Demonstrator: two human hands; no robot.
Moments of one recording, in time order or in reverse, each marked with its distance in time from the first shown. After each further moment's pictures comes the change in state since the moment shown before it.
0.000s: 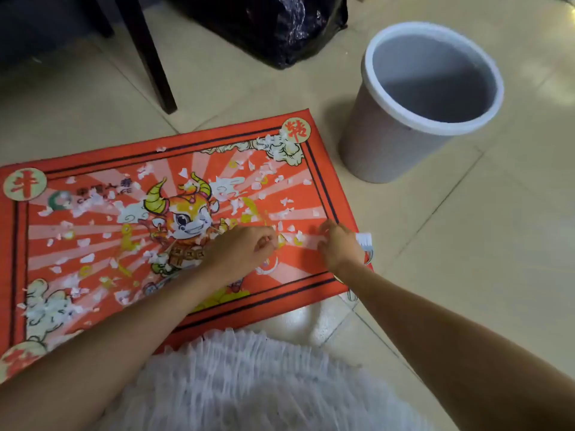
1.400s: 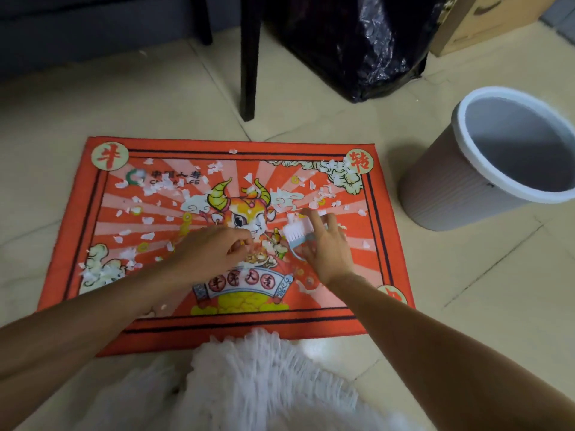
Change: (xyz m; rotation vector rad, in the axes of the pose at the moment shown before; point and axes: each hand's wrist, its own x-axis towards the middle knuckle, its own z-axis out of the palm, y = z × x) left_hand -0.071 -0.092 -0.074 0.168 0.058 -0.121; right_hand -0.012 -0.121 0.031 -0.125 0.077 -0.523
